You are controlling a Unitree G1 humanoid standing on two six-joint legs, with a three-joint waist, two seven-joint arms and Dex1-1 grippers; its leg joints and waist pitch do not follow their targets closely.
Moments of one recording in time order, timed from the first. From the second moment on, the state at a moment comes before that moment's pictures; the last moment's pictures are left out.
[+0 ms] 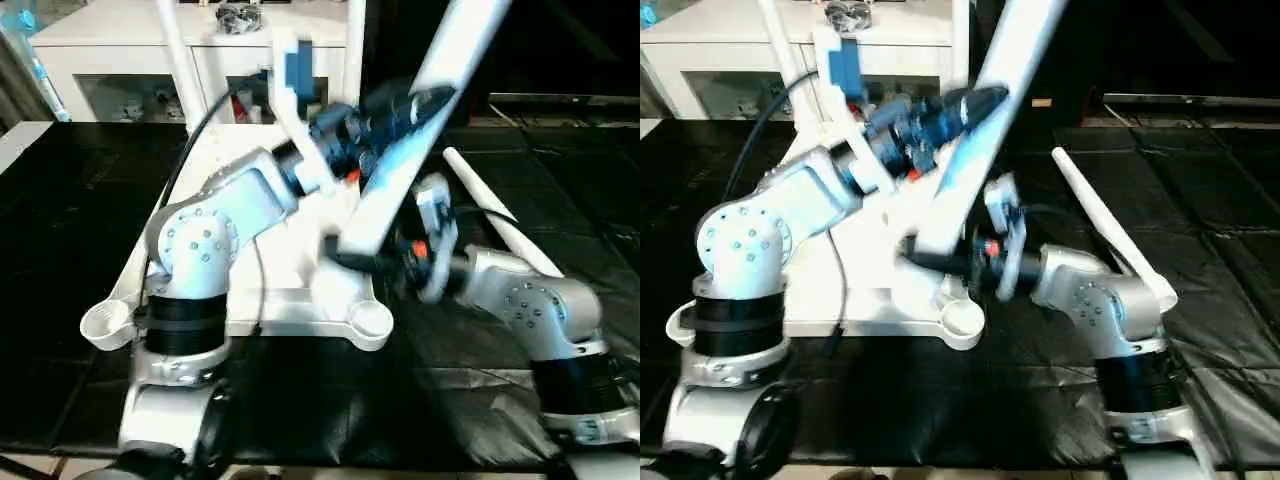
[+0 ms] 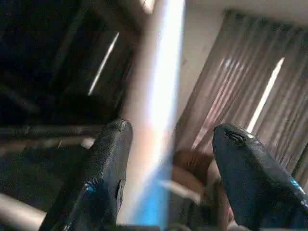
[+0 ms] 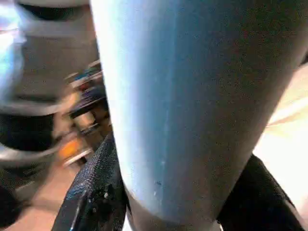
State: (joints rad) left arm -0.84 -0.01 0.14 -0.08 -0.86 0.80 -0.50; right arm -0.51 -0.27 0.00 0.06 0.65 0.77 0.91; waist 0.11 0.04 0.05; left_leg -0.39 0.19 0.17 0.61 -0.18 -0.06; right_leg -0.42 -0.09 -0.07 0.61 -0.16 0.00
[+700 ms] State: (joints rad) left arm -0.48 0.58 -0.23 -0.09 -0.49 0.58 -1.00; right arm -0.34 -0.27 0.01 0.06 0.35 0.49 0.60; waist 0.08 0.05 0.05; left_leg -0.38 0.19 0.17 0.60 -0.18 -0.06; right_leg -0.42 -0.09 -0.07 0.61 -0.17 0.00
